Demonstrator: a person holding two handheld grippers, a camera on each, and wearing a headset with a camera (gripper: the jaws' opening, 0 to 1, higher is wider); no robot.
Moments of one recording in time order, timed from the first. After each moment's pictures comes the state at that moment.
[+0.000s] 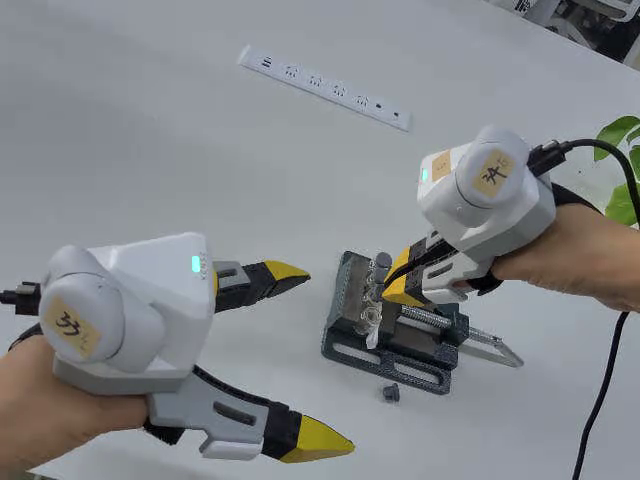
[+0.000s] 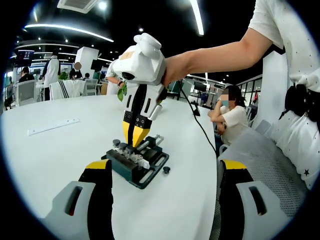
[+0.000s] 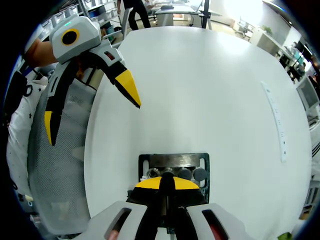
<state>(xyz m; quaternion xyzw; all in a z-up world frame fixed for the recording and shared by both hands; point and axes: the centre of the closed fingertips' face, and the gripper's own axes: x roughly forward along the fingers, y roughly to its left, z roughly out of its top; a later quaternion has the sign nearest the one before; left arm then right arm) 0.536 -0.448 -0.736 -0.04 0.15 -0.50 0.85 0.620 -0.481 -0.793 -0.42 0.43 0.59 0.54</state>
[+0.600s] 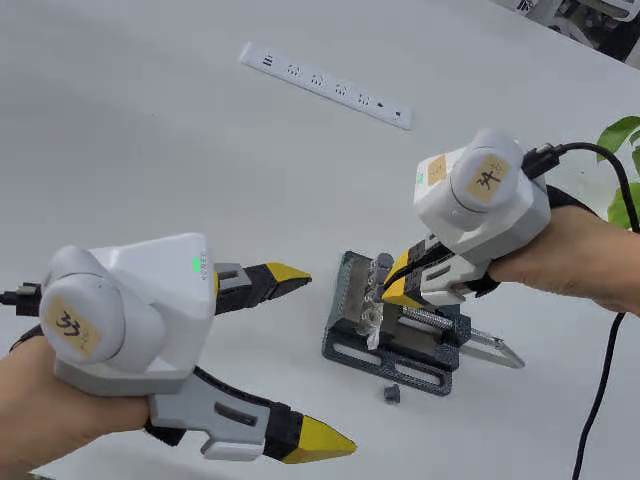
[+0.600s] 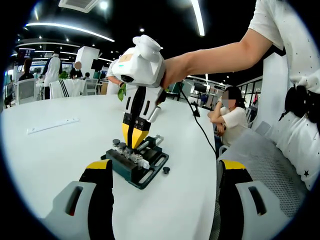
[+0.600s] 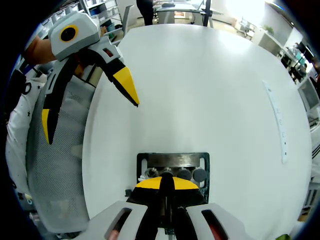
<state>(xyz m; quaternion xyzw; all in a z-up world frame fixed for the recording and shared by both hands) 0.537 -0.450 -0.736 -0.04 0.15 -0.50 0.85 0.623 -0.482 -0.798 -0.43 0.43 0.59 0.53</state>
